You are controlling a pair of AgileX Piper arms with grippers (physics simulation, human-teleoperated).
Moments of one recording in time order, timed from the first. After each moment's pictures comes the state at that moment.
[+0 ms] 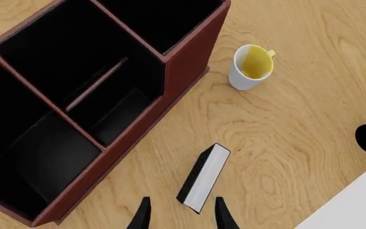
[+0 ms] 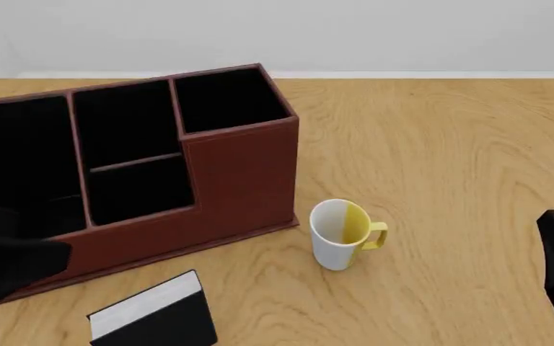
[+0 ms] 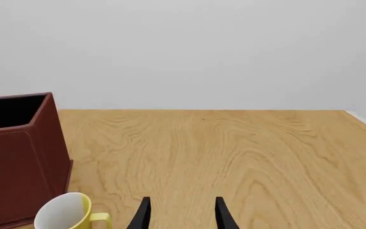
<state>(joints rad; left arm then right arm) -0.63 0.56 -0.81 1.07 -0.14 0.00 0.01 -0.02 0.01 0.00</state>
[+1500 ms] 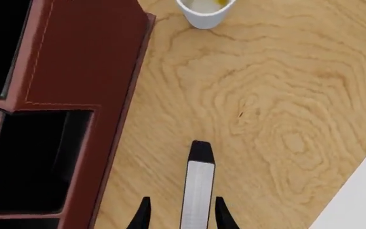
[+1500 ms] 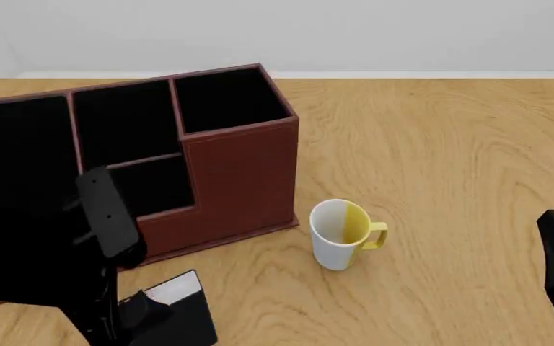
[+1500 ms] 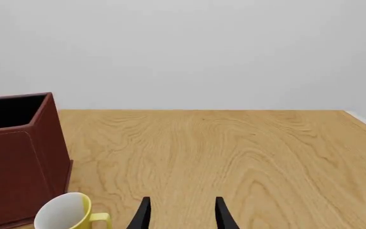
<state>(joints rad) -0.80 0.97 -0.68 0.86 0.18 0.00 0.01 -0.02 0.01 0.00</state>
